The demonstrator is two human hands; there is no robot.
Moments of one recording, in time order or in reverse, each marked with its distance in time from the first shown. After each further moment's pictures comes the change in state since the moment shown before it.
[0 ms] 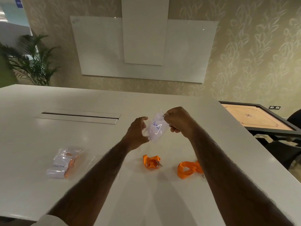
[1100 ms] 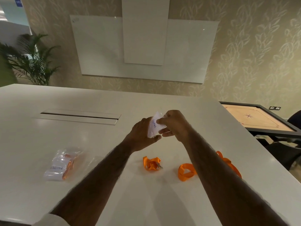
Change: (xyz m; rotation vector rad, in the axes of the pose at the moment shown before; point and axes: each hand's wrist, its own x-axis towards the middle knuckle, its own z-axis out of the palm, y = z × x) left_hand 0.017 0.002 0.013 0.161 -0.038 0.180; right_hand 0.008 0.004 0.020 0.270 -0.034 0.062
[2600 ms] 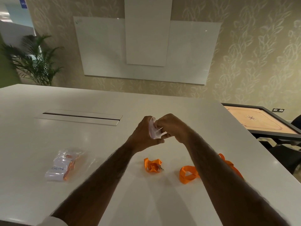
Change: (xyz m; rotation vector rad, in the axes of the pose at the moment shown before) left_hand -0.002 0.015 -0.007 -0.283 -0.006 -0.075; right_hand 0.008 0.003 0.005 -0.092 -0.203 -0.002
